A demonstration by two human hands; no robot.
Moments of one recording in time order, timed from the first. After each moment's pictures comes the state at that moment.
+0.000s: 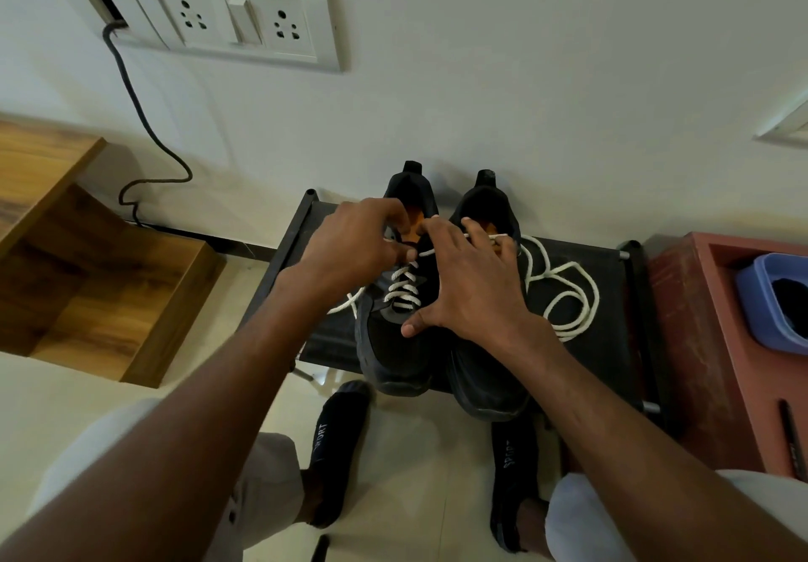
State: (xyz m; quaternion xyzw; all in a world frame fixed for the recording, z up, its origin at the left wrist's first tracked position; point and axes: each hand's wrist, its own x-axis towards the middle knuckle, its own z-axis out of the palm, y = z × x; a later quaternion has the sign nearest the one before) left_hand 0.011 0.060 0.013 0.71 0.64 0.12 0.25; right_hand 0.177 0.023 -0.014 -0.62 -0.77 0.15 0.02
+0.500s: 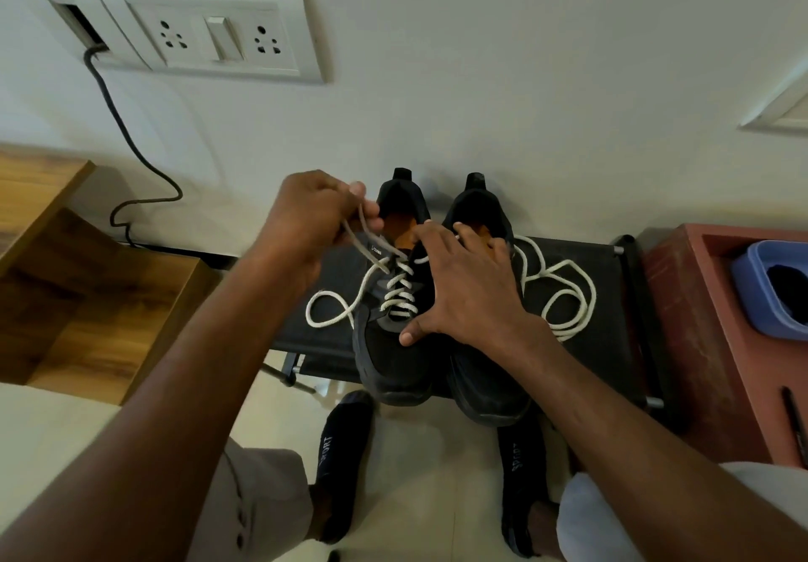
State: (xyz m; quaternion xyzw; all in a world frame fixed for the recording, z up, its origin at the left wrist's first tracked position) left_hand -0.001 0.068 0.044 0.43 0.64 0.41 0.49; right_hand 0.179 0.025 -0.012 -0.61 -0.77 0.16 0.02
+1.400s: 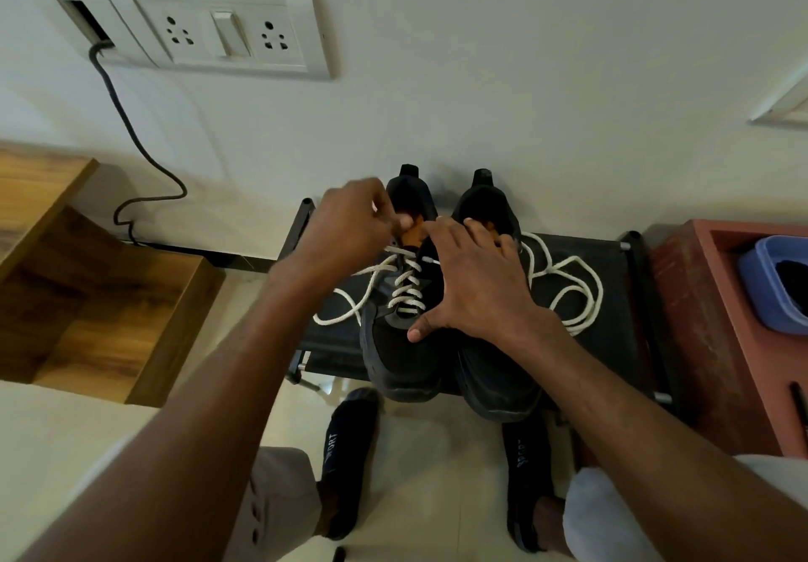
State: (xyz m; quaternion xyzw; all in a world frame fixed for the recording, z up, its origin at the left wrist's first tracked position) left_hand 0.008 0.079 0.019 0.68 0.67 0.17 0.26; right_hand 0.181 0.027 -0.016 -0.62 -0.77 0.15 0.01
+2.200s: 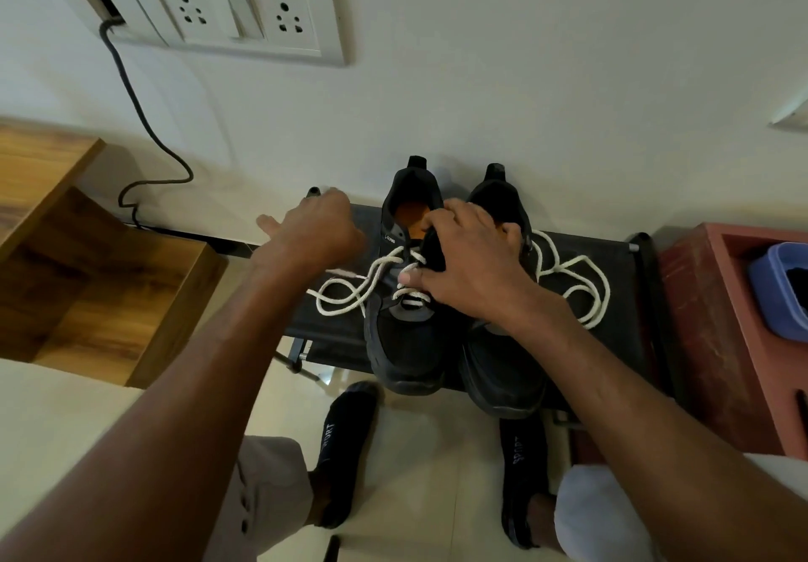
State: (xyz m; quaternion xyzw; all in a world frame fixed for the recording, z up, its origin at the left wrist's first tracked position) left_hand -0.018 0.073 0.026 0.62 0.76 -0.04 0.21; right_hand 0.167 0.037 -0.007 -0.64 -0.75 0.16 0.05
